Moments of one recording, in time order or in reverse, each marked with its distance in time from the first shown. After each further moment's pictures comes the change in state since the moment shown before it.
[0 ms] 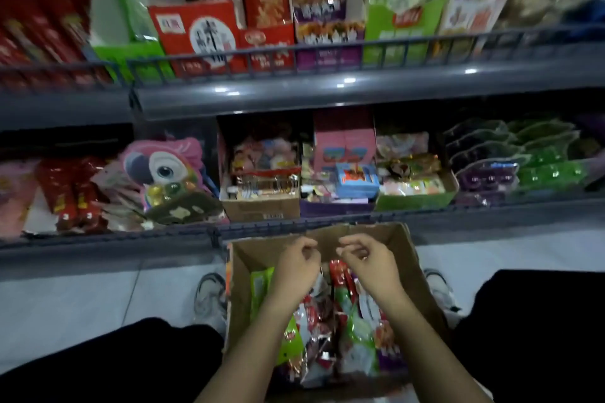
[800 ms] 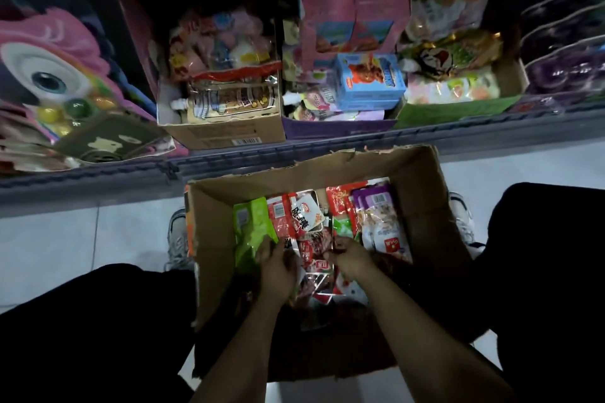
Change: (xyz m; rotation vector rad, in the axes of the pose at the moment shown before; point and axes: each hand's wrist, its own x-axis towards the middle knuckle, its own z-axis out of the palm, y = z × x) left_hand 0.017 -0.178 0.093 0.310 -0.228 -0.348; right_hand 0.025 0.170 0.088 -0.175 -0.375 0.734
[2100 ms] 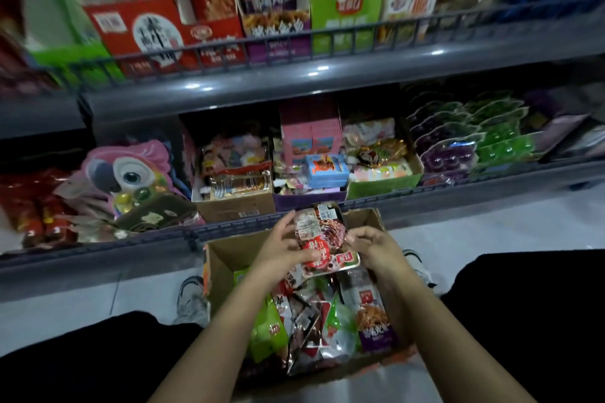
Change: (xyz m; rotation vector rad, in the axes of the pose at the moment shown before) left_hand -0.101 0.136 -0.135 -0.601 -0.153 0.353; right_hand -0.147 -0.046 -0.120 0.591 0.128 -0.477
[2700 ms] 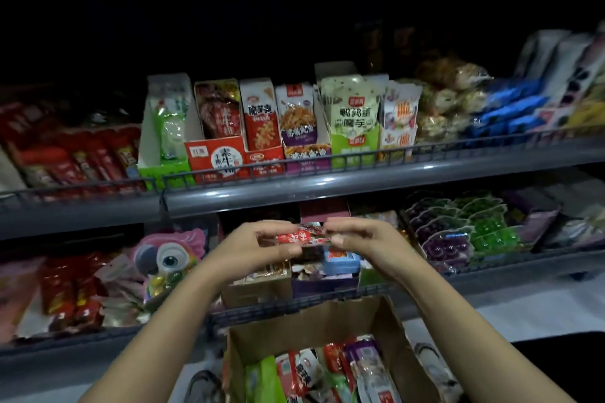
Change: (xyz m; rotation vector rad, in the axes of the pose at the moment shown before) left_hand -0.090 0.173 -0.105 0.409 -0.045 0.465; right_hand -0.075 -0.190 0.043 -0.177 -0.244 -0.564
